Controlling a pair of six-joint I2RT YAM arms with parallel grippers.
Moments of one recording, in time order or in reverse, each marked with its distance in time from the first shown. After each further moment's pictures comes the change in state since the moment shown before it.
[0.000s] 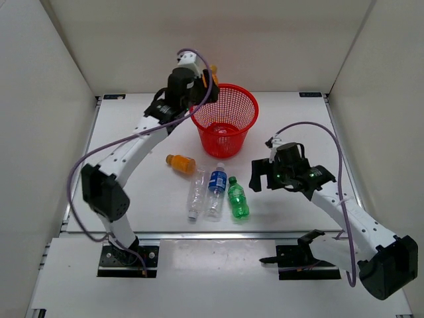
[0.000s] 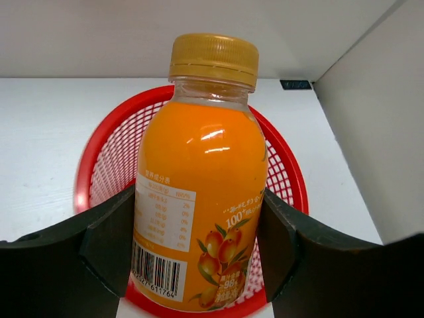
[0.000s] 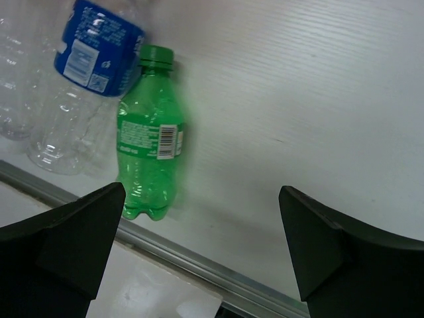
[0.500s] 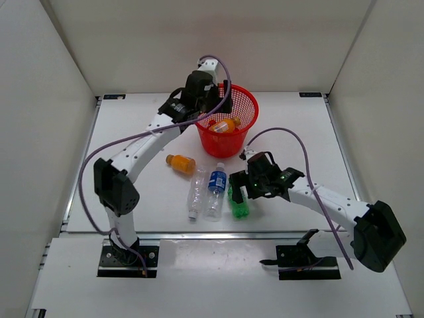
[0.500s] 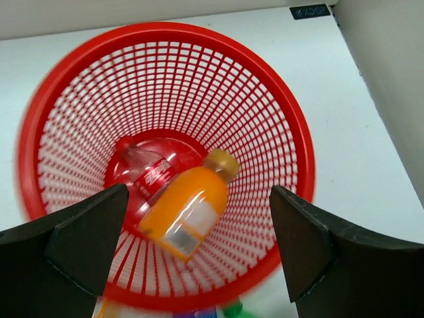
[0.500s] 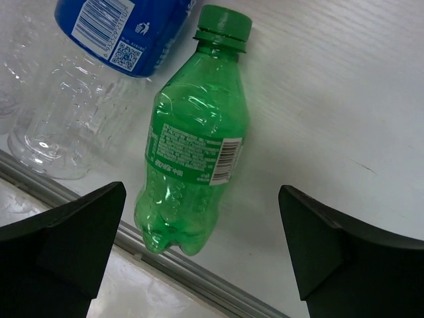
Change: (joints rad) left arm -0.080 0.226 0.213 -0.196 0.016 0.068; right arm 0.264 0.206 -0.060 0.172 0.048 0.085
